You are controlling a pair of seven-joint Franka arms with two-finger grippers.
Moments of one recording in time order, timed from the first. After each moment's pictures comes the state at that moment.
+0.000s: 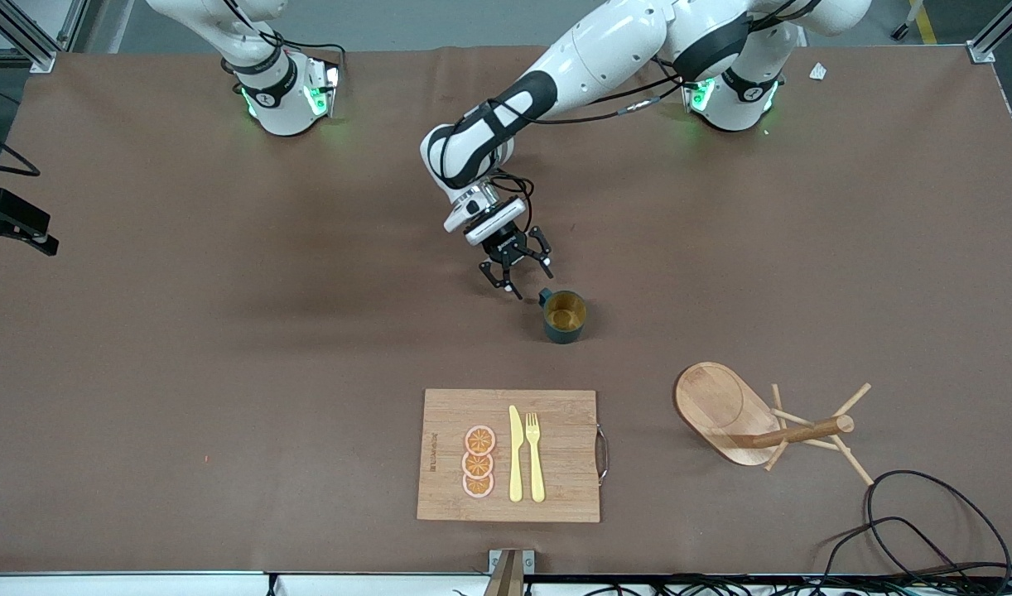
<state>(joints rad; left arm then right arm) -0.86 1.02 -0.42 -1.44 1.43 1.52 -2.33 -0.06 0.06 -0.04 -1.47 -0.01 1.61 -0.20</state>
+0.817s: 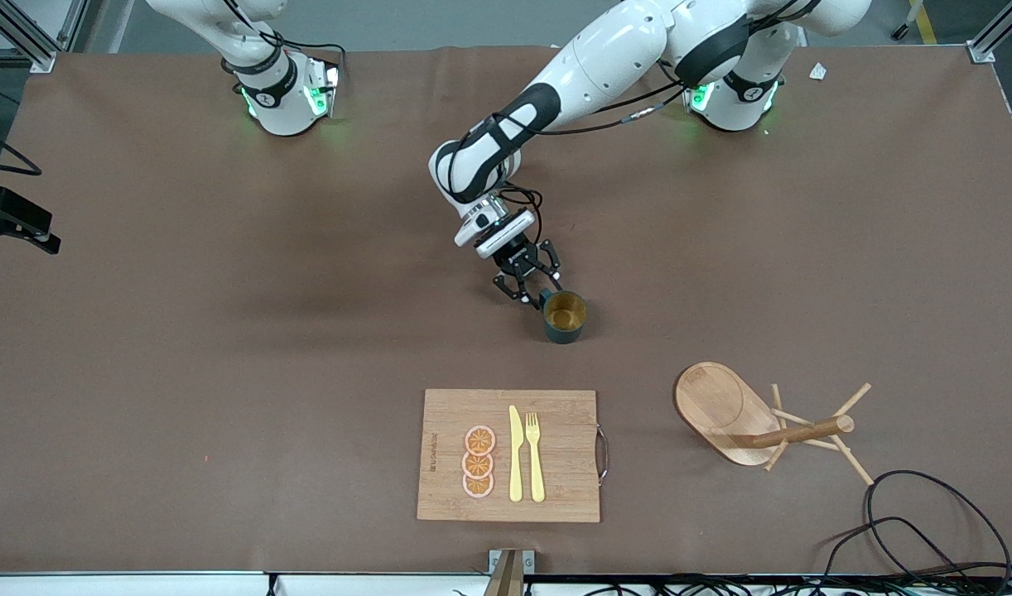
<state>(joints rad) -0.86 1.03 -0.36 -1.44 1.43 1.52 -2.33 -0.06 0.06 -0.04 -1.47 -0.01 1.60 -0.20</state>
